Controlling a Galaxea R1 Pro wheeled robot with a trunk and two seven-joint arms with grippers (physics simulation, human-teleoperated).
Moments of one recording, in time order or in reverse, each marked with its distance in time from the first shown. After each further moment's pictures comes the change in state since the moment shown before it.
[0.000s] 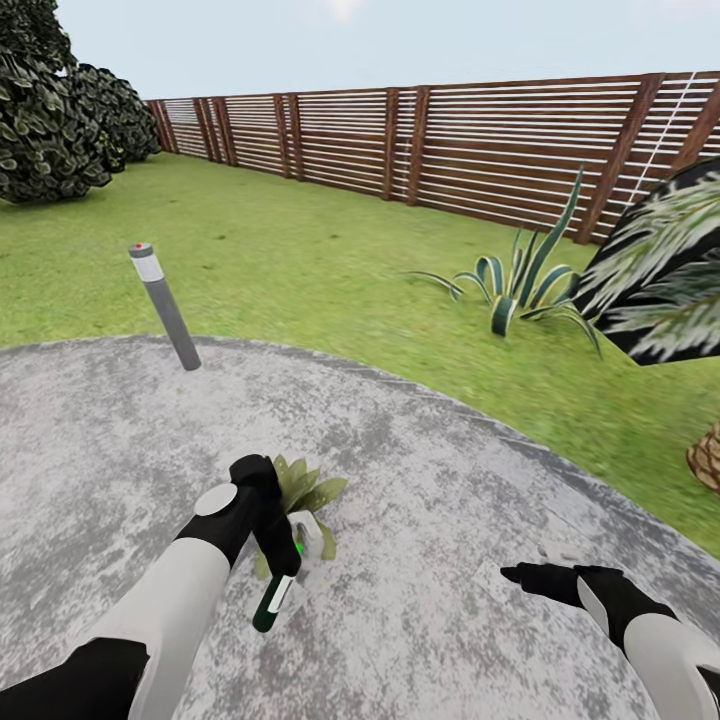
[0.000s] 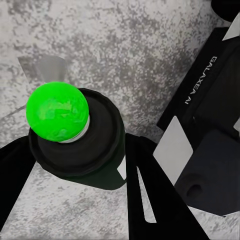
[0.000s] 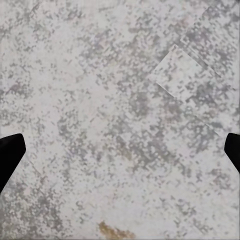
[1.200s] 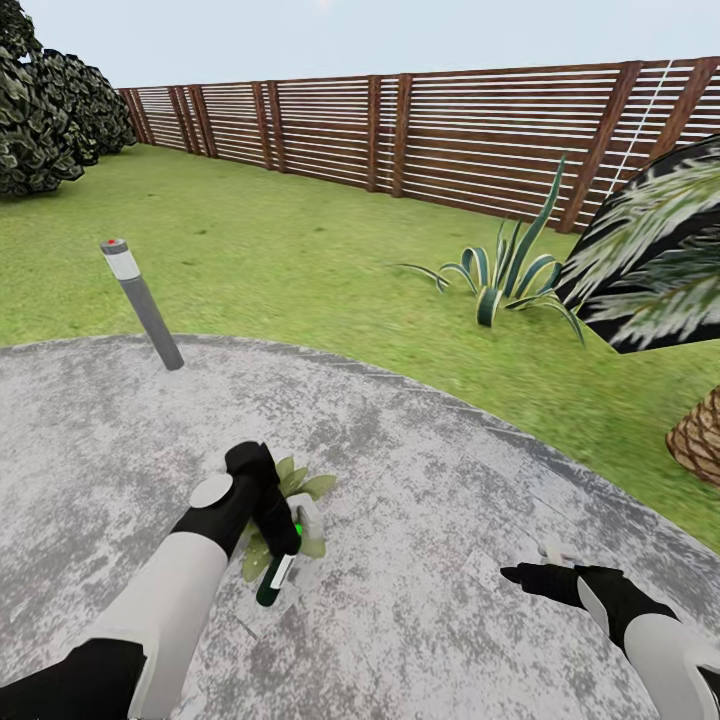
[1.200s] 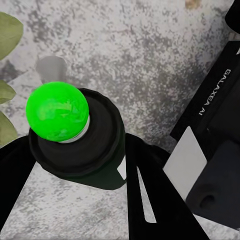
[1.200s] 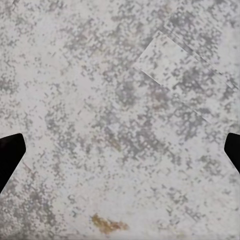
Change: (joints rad) left arm -0.009 0.002 0.003 -0.088 -0.003 0.007 -0.003; right arm 0.000 -0.001 0.000 0.002 0.001 0.000 -0.001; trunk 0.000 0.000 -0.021
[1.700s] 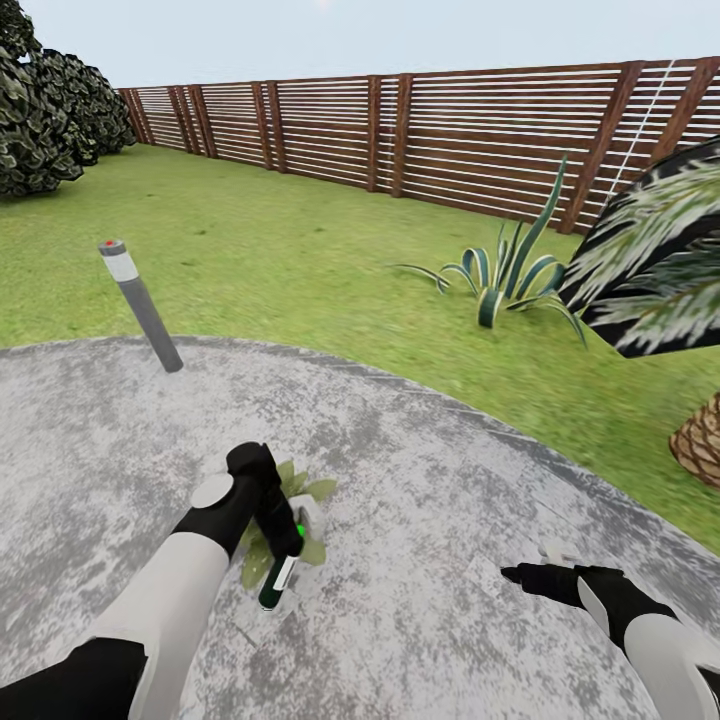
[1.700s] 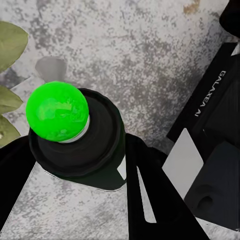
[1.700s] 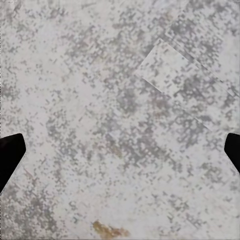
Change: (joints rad) left arm -0.001 -0.003 -0.004 0.008 0.016 -0.005 0.000; right arm 0.000 -0.001 0.000 0.000 0.000 0.000 0.000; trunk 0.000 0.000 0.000
